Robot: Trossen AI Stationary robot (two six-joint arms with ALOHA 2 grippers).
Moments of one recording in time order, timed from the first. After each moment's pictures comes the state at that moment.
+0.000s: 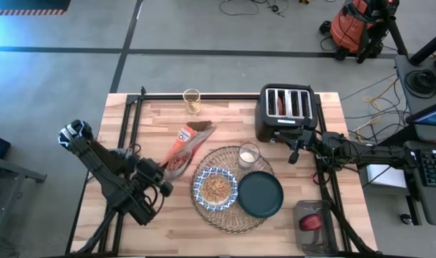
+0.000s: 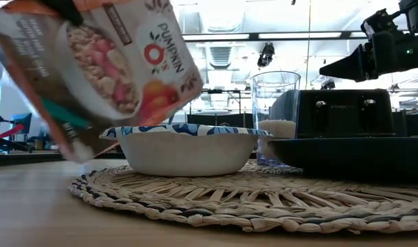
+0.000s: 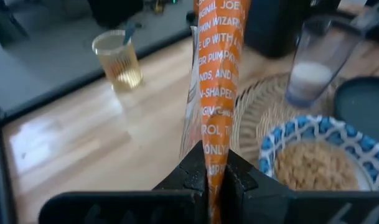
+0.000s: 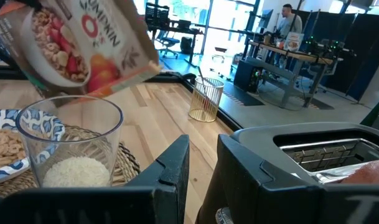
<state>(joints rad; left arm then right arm) -0.81 1.49 1.26 -1.57 -1.00 -1.84 -0.10 0.24 0.10 0.06 0.29 -0.15</state>
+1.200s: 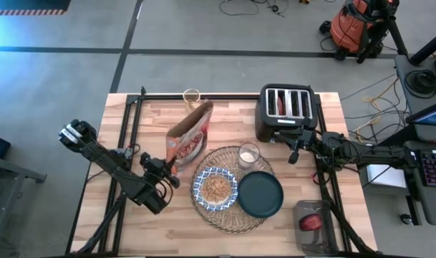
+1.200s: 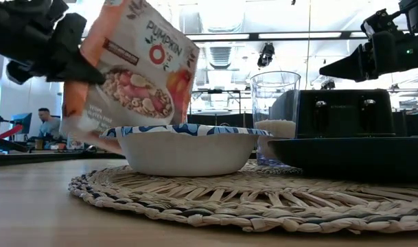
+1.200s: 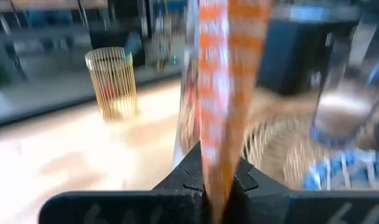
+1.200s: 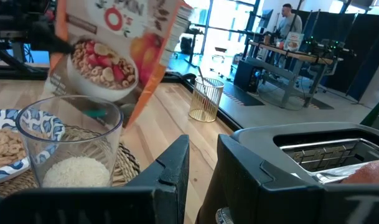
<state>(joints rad) -0.70 1.49 0.74 -0.93 -1.30 -1.76 -0.10 0.24 0.10 0.06 0.29 -0.15</state>
